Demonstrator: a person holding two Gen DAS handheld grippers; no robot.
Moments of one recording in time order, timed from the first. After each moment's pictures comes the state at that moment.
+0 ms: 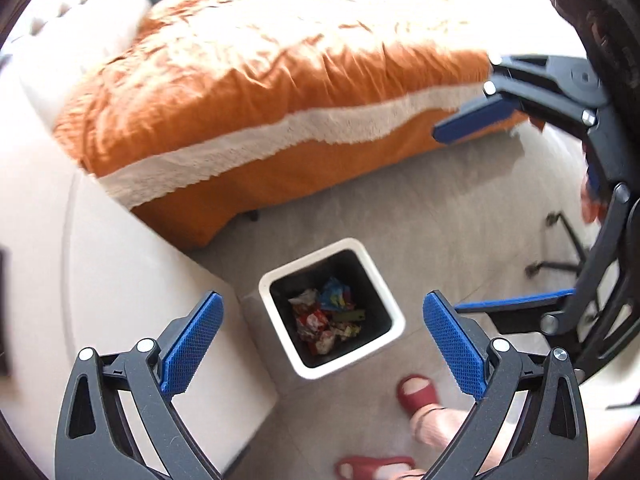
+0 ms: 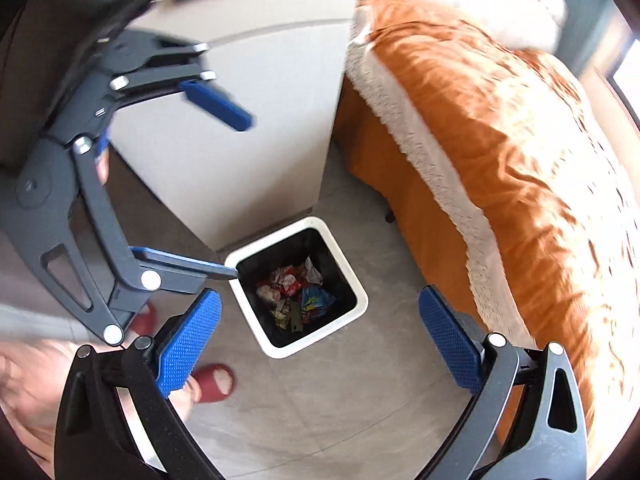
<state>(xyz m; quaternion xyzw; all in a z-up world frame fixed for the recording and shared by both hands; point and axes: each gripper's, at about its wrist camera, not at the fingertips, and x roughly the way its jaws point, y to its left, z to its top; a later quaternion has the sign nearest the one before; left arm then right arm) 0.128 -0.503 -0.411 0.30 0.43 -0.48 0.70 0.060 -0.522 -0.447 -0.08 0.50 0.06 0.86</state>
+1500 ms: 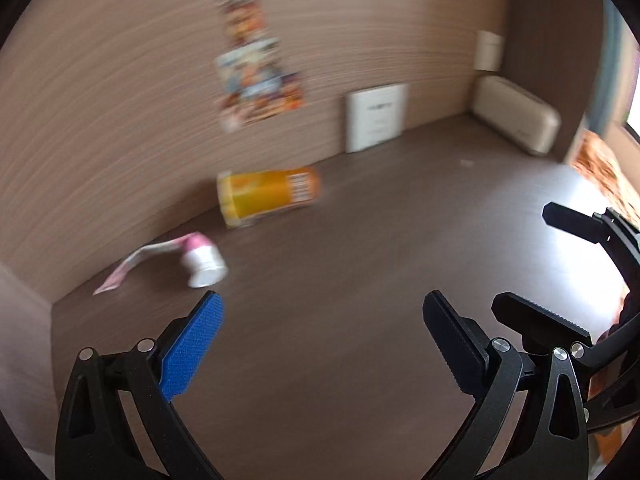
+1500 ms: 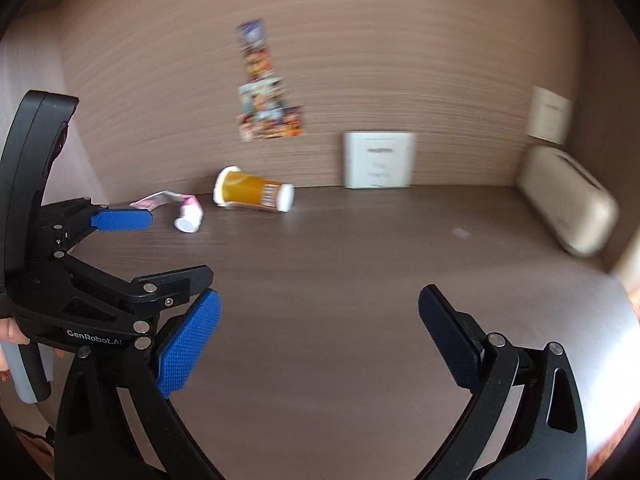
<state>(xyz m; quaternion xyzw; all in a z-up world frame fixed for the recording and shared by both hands) 0.109 0.059 -0.160 -0.03 0.44 0.13 0.89 0.155 -0.059 -0.186 -0.12 0.28 0.39 0.87</state>
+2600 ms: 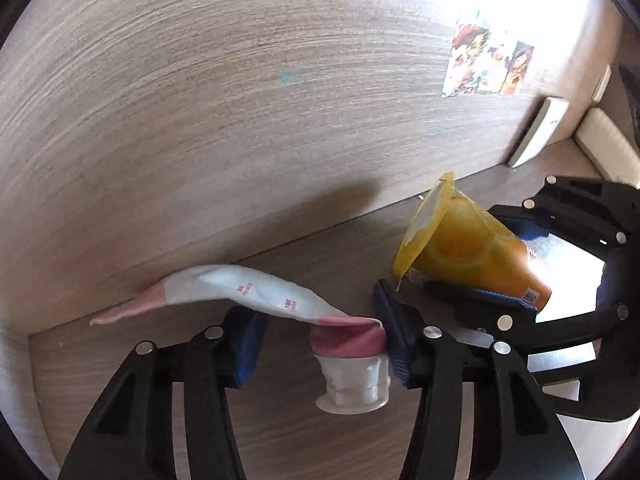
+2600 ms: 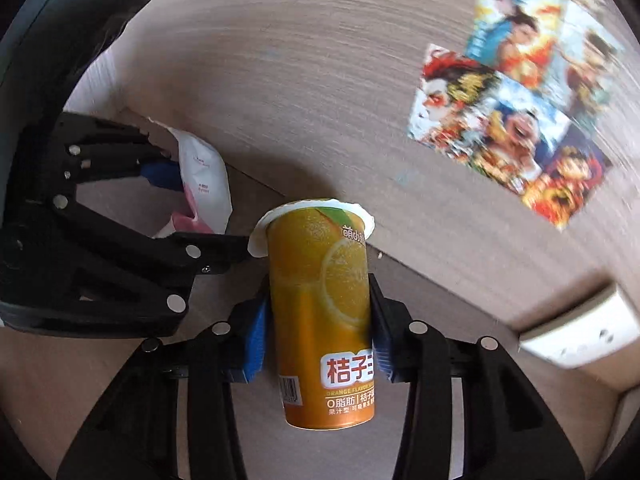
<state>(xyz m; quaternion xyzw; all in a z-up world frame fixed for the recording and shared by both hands) 0.168 0.210 -0.210 -0.10 0.47 0.15 0.86 0.231 0.138 -0.224 -0.30 0.29 0.51 0.75</state>
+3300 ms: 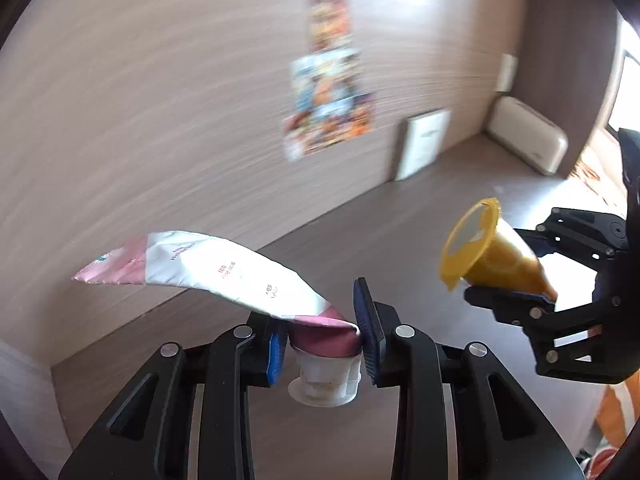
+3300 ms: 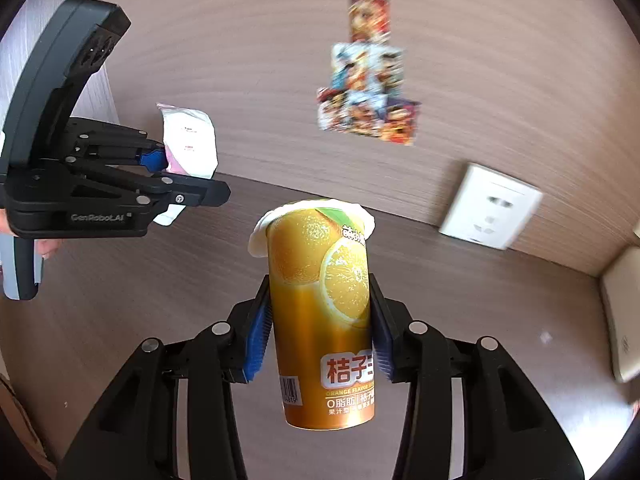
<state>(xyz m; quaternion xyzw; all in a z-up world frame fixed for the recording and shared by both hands) 0.127 0.143 -0.147 -0.02 0.42 0.05 0.91 0.178 -0.004 -0.186 -0.20 0.27 0.45 0.83</state>
